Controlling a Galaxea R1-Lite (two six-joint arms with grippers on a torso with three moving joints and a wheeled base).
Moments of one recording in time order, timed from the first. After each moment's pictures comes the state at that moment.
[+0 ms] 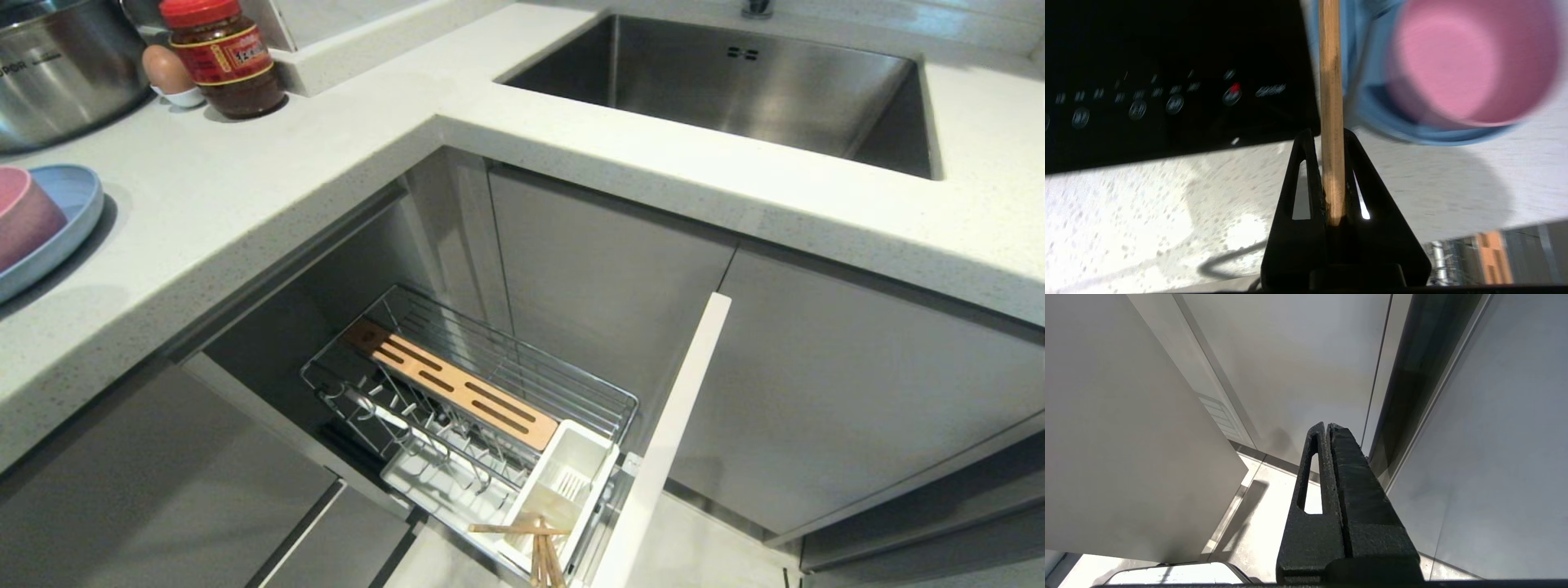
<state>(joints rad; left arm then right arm) 0.39 1.11 -1.67 1.04 0.33 -0.42 -0.01 0.00 0.00 -0.01 -0.05 0.10</state>
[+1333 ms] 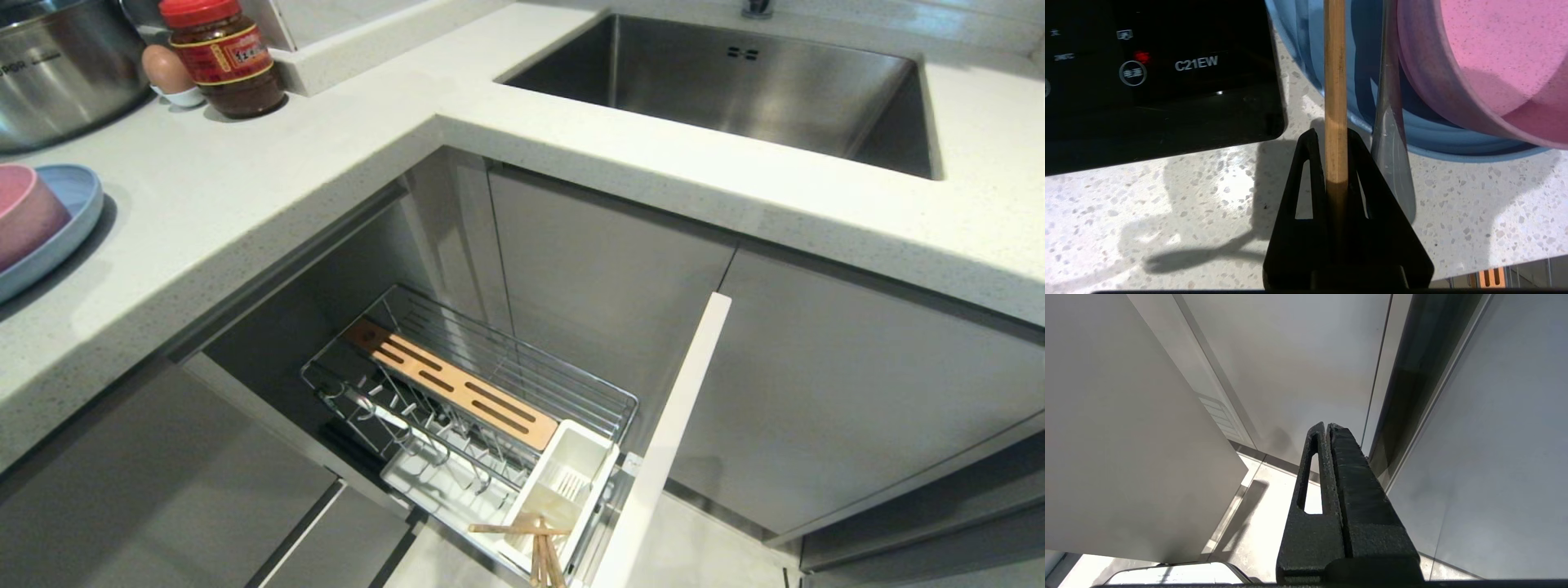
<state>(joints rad) 0.41 1.23 -1.53 0.96 0.18 -0.46 -0.01 0.00 0.00 -0.01 -0.05 0.10</state>
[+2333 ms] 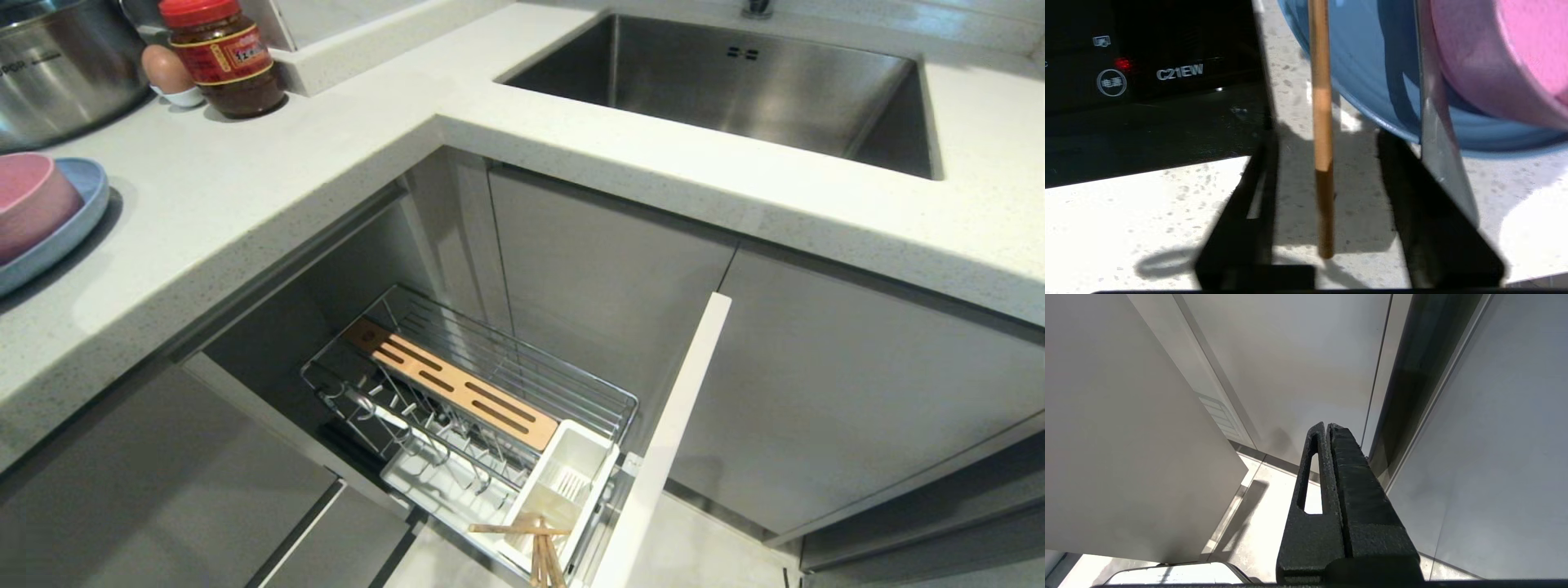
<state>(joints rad) 0.41 1.26 -1.53 0.95 0.17 -0.46 -0.01 0.00 0.00 -0.01 -0.05 0.10</state>
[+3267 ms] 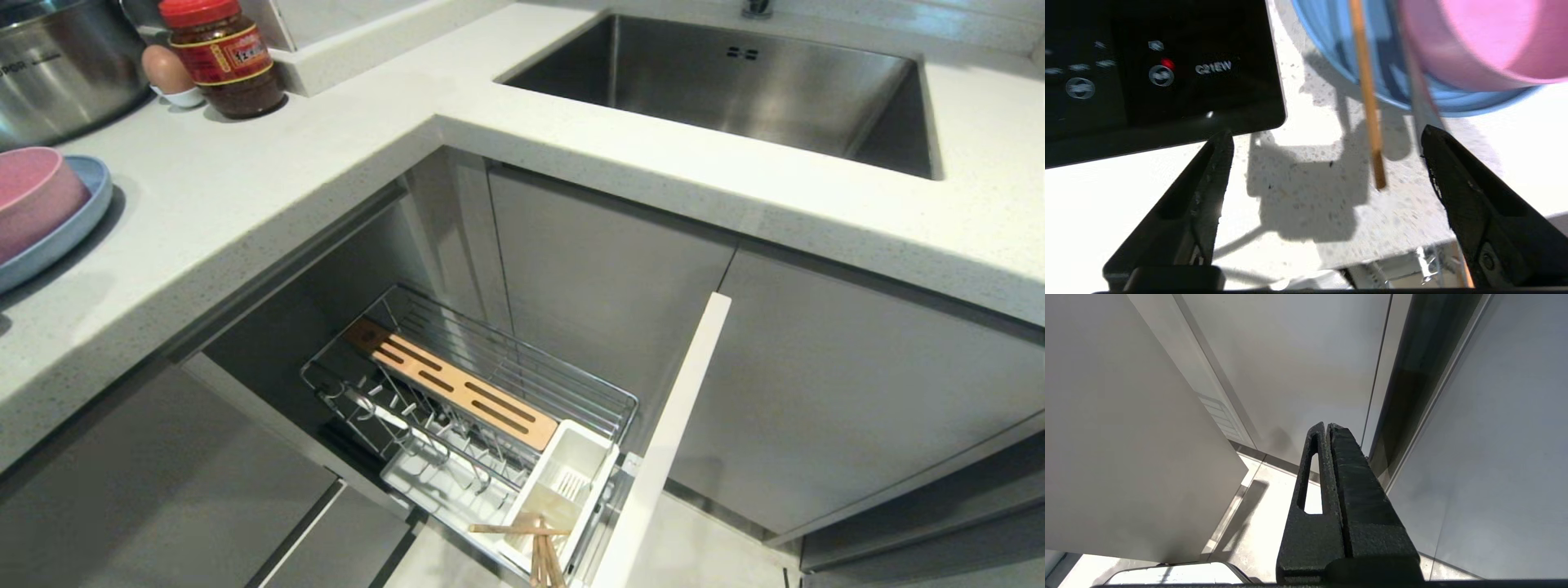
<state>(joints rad) 0.40 1.15 -1.55 0.95 0.18 -0.46 -0.01 0.00 0.00 -0.01 -0.05 0.10</state>
